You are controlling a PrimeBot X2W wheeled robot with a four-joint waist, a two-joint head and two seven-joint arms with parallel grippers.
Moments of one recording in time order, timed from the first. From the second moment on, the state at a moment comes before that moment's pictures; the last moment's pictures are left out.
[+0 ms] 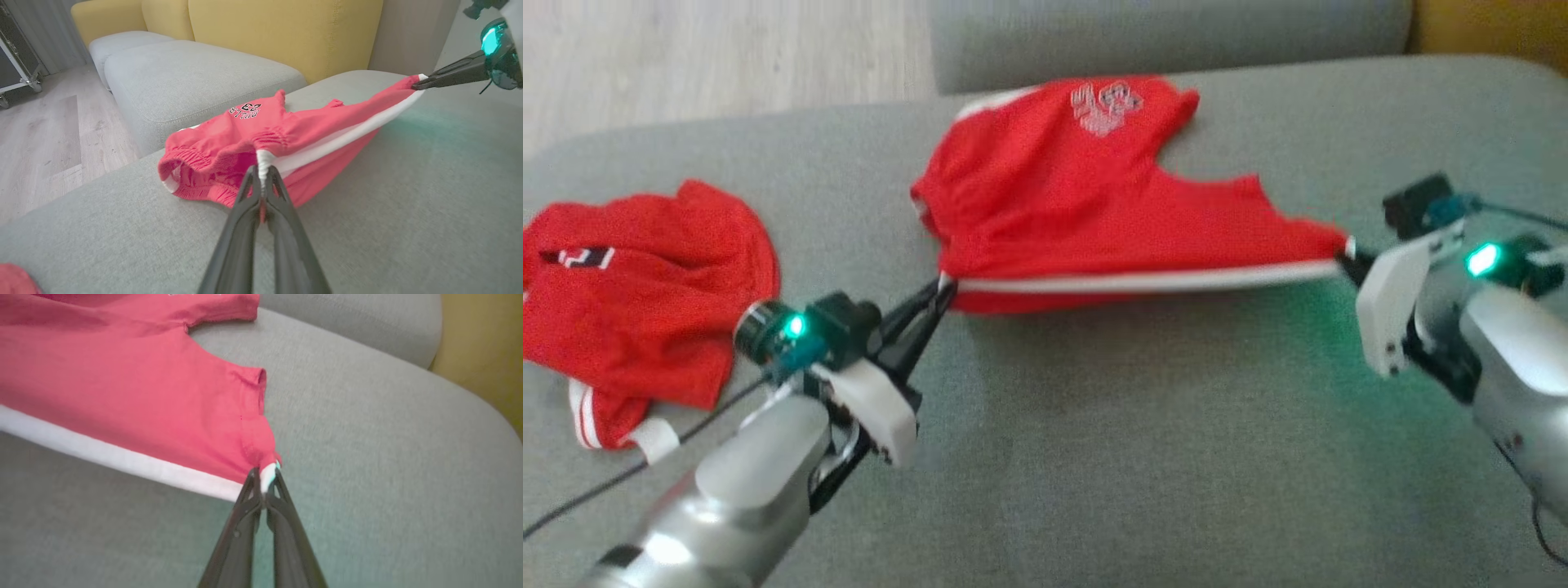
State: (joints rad) left arm -0.70 0.35 -1.04 0.66 -0.68 -0.13 -0.25; right arm -0.81 -0.46 0.89 0.90 0.65 0.12 0.18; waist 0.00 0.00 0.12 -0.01
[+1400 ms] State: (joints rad) left arm -0.48 0.47 -1.05 0.23 -0.76 0.07 -0.16; right arm -0.74 -0.73 0.93 0.54 0.83 0.12 0.25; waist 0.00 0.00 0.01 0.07
